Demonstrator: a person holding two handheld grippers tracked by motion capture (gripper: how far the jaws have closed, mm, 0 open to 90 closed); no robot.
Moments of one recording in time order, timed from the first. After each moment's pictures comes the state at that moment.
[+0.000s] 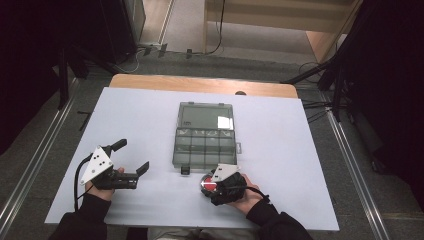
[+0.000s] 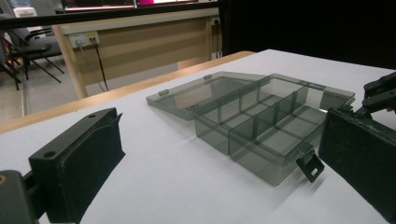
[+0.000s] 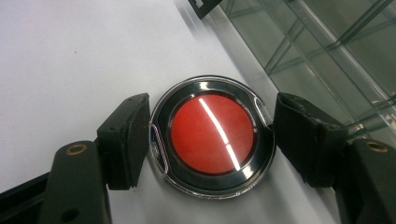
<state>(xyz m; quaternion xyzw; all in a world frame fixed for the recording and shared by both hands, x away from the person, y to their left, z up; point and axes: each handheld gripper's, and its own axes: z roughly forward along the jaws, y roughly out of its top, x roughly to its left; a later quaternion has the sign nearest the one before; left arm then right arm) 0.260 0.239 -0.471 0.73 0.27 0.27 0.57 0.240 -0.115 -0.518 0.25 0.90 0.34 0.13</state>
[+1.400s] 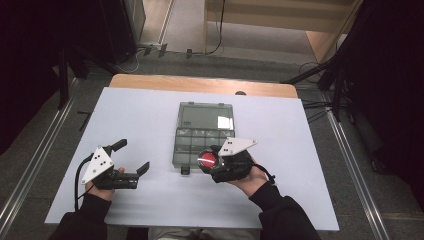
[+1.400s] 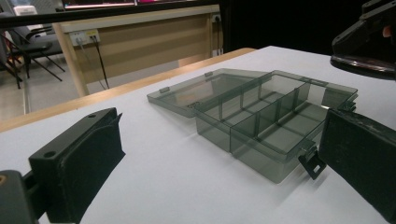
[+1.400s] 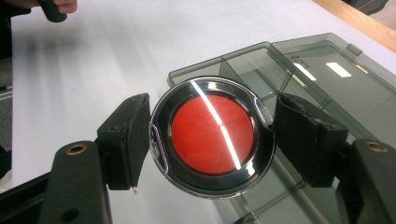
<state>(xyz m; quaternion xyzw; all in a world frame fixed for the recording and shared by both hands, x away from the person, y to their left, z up) 0.260 0.239 -0.472 0.73 0.28 0.27 0.56 0.269 -0.127 -0.445 0.25 0.85 0.44 0.13</state>
